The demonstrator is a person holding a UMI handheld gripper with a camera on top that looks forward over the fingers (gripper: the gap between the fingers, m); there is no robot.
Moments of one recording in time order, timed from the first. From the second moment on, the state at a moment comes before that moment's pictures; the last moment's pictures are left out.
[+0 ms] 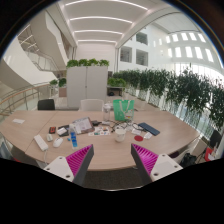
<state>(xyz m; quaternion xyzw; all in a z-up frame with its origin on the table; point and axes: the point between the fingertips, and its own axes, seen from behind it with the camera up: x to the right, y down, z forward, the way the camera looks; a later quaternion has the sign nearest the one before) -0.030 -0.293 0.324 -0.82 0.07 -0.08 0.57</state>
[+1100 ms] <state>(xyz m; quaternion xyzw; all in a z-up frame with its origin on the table) -0.229 0.079 0.122 -0.76 -0.03 0.04 0.65</state>
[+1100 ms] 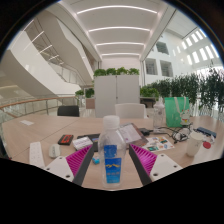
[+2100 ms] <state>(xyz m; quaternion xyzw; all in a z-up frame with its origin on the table) -0.109 0.105 0.212 -0.73 0.30 0.38 0.48</state>
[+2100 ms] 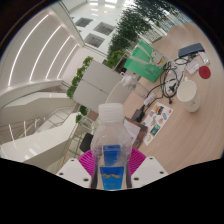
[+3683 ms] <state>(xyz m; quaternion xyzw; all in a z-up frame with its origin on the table) 0.363 0.193 0.135 -0.76 0.00 -0.01 0.65</state>
